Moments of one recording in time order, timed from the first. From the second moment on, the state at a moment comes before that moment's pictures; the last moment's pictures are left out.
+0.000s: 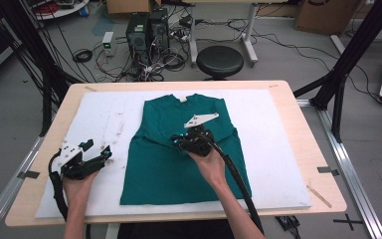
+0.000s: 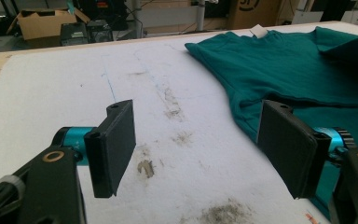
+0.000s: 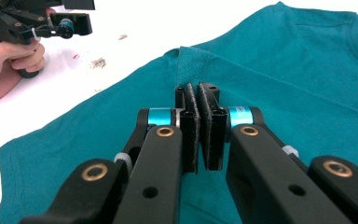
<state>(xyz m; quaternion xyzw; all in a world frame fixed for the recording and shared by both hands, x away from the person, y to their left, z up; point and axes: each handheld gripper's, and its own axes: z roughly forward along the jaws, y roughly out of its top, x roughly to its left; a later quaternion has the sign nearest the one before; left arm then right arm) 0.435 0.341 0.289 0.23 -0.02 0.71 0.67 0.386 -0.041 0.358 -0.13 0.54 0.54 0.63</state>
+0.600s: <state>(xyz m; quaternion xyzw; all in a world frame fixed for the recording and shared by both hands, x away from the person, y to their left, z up) 0.435 0.341 0.289 0.23 -0.02 0.71 0.67 0.395 -0.025 0.356 -0.15 0.56 0.53 0.62</state>
